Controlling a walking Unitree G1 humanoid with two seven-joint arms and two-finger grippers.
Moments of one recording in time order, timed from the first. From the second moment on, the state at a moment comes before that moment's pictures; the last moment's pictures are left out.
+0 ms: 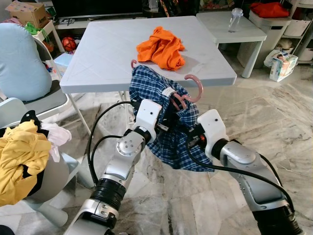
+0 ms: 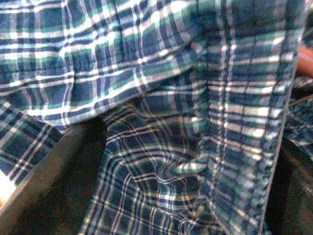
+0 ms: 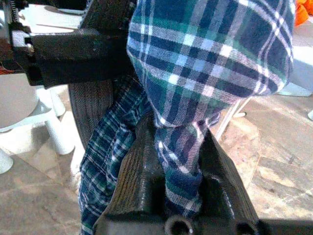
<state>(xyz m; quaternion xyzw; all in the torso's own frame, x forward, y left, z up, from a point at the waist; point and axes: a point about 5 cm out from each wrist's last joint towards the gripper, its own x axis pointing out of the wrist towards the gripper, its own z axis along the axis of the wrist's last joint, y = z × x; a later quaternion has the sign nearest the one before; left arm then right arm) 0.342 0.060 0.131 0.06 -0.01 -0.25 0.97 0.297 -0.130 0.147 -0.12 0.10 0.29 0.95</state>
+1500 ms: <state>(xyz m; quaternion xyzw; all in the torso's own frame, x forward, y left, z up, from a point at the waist) 0.347 0.068 0.149 0.02 -0.04 -0.23 0.97 0.316 -0.136 0.127 -0.17 0.11 0.24 0.95</state>
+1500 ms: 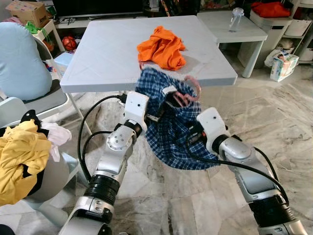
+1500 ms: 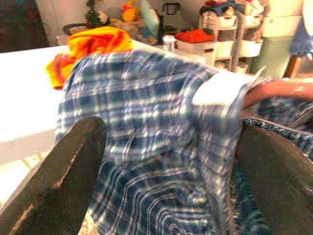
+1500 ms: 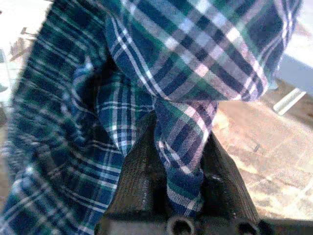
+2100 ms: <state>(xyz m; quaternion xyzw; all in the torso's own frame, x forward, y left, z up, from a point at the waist) 0.330 0.047 0.129 0.01 0.00 -0.29 0.96 0.332 -0.136 0.141 -0.15 0.08 0.20 0.97</state>
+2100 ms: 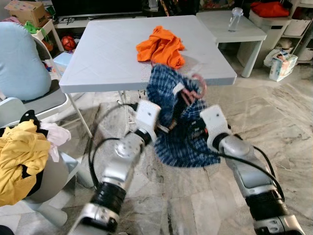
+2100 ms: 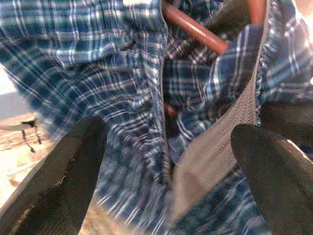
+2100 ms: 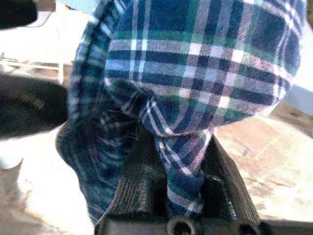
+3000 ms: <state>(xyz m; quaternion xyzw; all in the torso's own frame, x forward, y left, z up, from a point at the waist) 0.347 0.062 0.143 0.03 -0.02 -0.25 0.97 0.315 -0.122 0.155 -0.14 0.07 0.29 0.94</state>
